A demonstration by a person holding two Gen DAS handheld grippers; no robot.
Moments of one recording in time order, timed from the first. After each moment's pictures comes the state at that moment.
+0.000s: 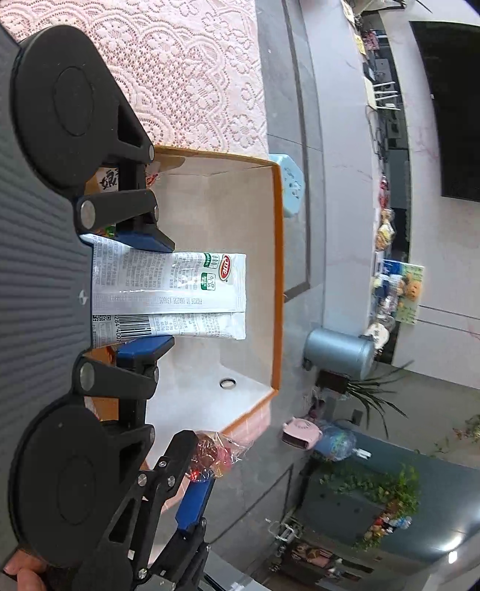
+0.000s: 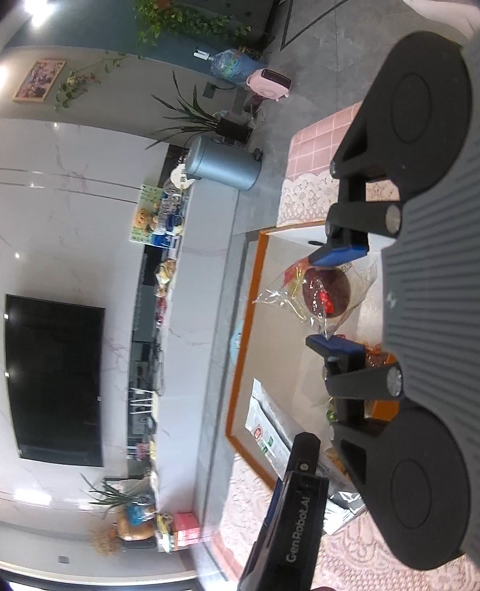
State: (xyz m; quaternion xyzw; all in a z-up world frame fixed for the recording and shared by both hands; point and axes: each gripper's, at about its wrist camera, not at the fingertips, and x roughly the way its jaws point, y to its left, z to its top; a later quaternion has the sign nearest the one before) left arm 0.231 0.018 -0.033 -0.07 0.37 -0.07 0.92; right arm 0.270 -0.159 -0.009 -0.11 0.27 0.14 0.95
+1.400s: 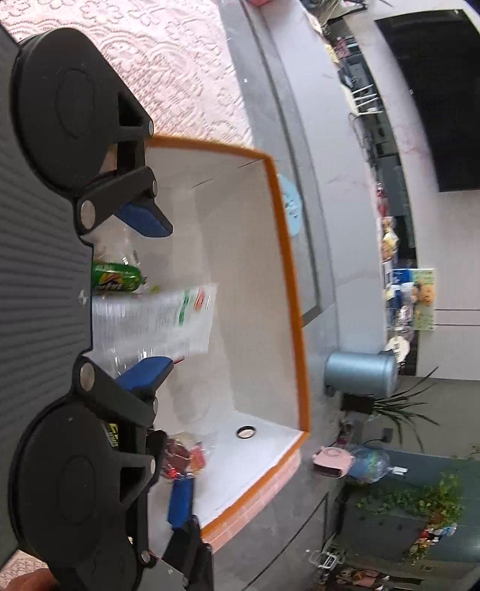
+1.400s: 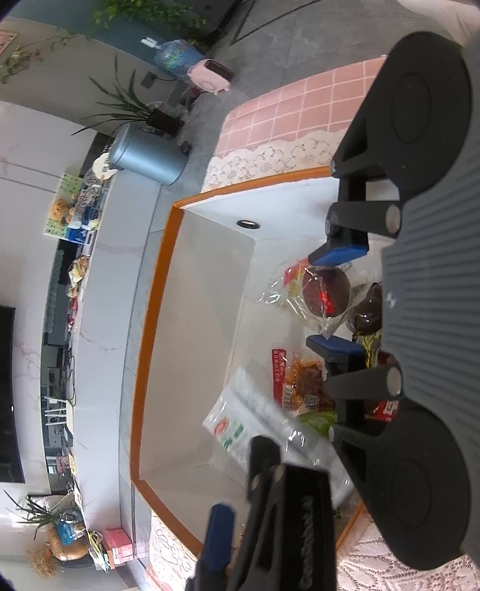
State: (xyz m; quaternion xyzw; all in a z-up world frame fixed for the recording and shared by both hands) left arm 0.268 0.007 -0.062 0.02 0.38 -0.04 0.93; right arm 0.354 -0.134 -0.076 -0.13 0.40 0.12 0.90
